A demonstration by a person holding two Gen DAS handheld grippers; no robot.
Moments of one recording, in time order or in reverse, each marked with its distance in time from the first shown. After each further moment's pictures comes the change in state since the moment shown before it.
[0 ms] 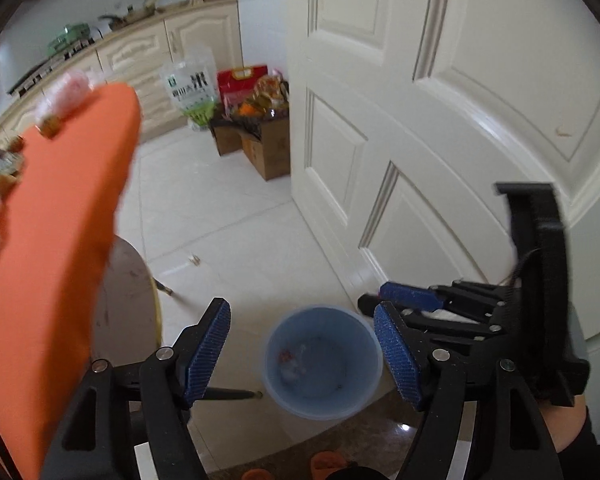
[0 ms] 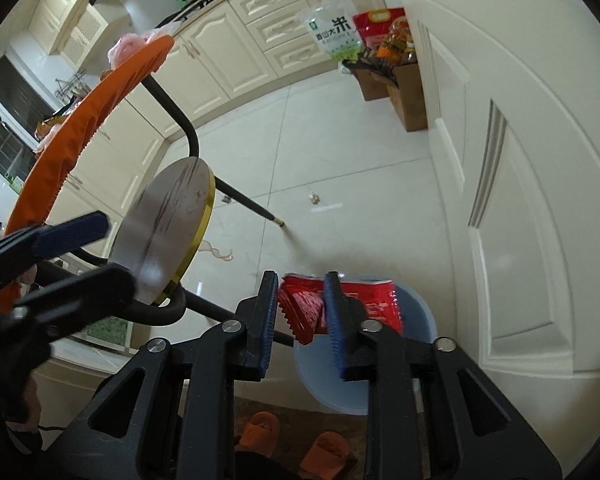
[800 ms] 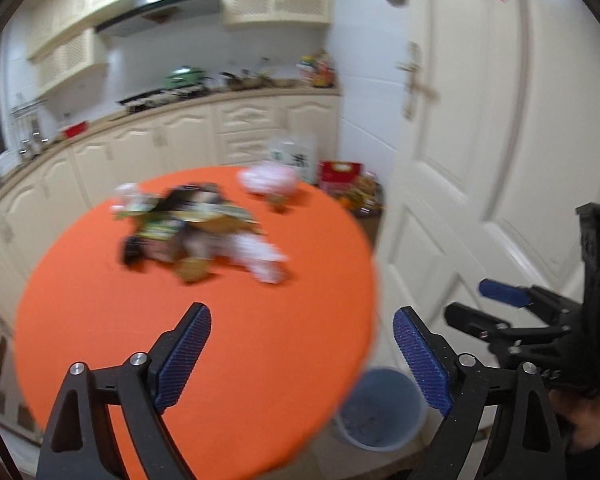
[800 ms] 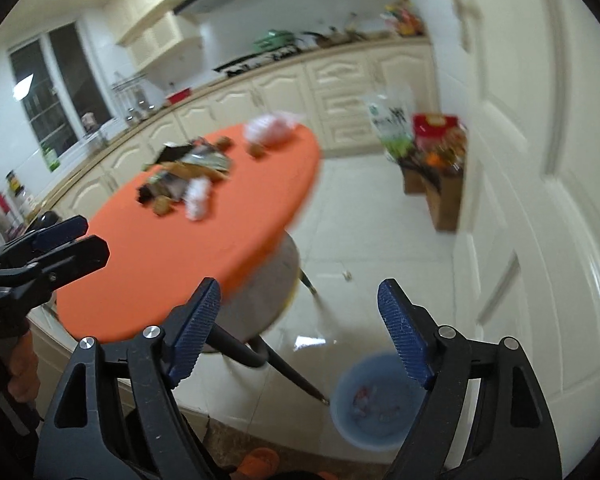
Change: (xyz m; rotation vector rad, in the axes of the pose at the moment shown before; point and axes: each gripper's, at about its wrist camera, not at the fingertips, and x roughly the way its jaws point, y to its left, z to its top) left arm -0.208 0.122 -0.092 -0.240 -0.314 0.210; right arm -0.101 0.190 0.037 -0.295 -0.233 0.011
